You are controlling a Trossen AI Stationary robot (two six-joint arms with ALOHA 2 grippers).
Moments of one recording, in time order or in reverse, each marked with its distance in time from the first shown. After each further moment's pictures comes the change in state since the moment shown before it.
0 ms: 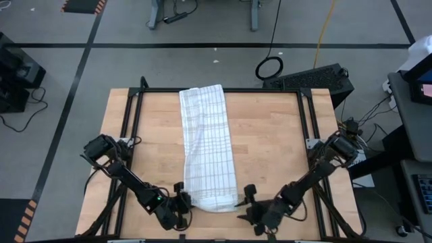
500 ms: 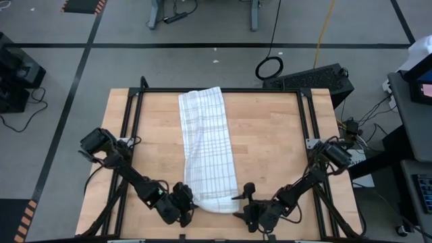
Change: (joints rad) left arm 0.053 -0.090 -0.005 0.006 0.124 -0.271; right arm -0.002 0.121 0.001 0.125 0.149 -0.005
